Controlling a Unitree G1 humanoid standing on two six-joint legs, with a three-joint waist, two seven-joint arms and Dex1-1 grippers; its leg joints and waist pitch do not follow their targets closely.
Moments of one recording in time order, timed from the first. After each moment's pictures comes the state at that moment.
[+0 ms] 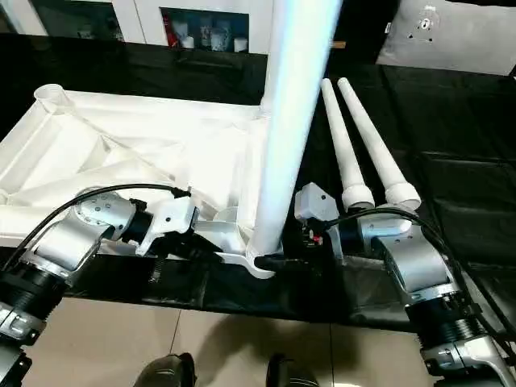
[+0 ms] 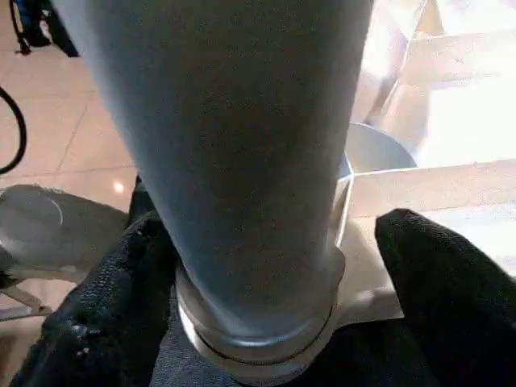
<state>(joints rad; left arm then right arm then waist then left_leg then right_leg) -0.59 0.48 -0.37 0.34 -0.04 0.06 -1.39 -0.42 -0.54 0.20 0.17 0.23 0.21 1.30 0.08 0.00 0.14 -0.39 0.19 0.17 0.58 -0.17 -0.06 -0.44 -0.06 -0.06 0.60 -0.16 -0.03</state>
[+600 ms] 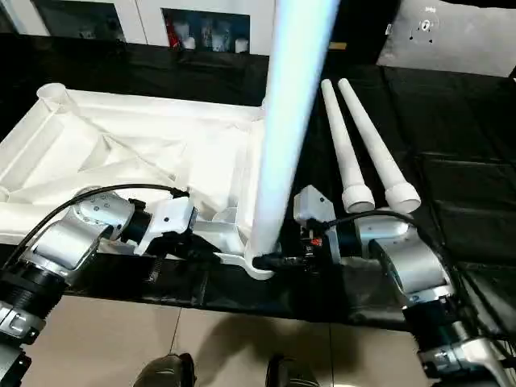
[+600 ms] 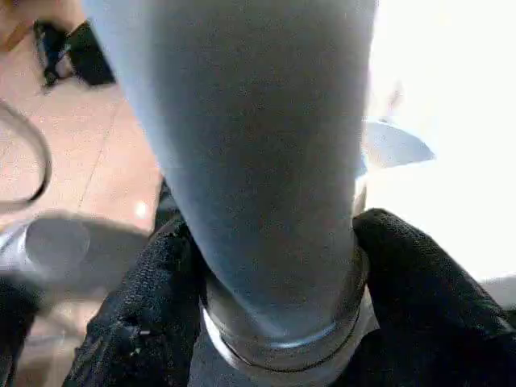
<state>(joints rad) -0.58 0.47 -0.34 0.34 -0.05 0.15 -1.34 -0.39 -0.48 0.17 0.14 0.28 0.35 1.22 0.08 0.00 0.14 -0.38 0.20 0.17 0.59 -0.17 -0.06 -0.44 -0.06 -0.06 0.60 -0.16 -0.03</state>
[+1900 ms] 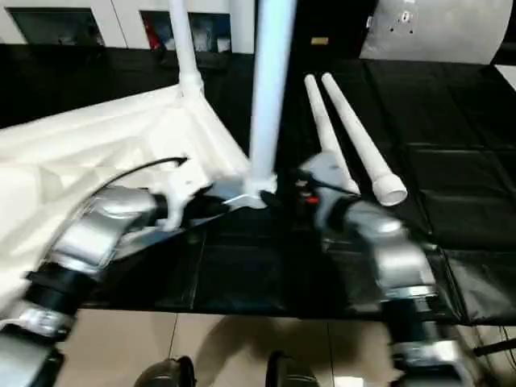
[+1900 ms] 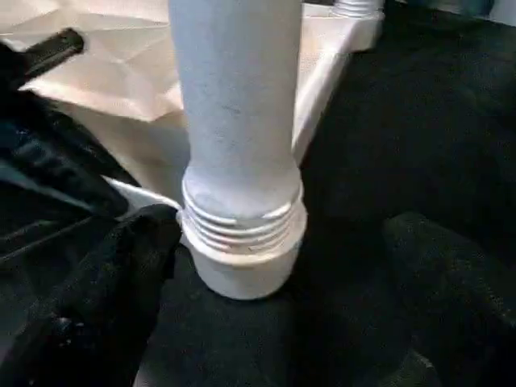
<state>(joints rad) -0.59 0.35 -0.25 0.32 0.03 0.32 -0.97 -0.43 -0.39 0.03 0.18 0.18 0.32 0.86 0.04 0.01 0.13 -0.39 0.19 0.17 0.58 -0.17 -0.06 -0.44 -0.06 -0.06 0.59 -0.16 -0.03</state>
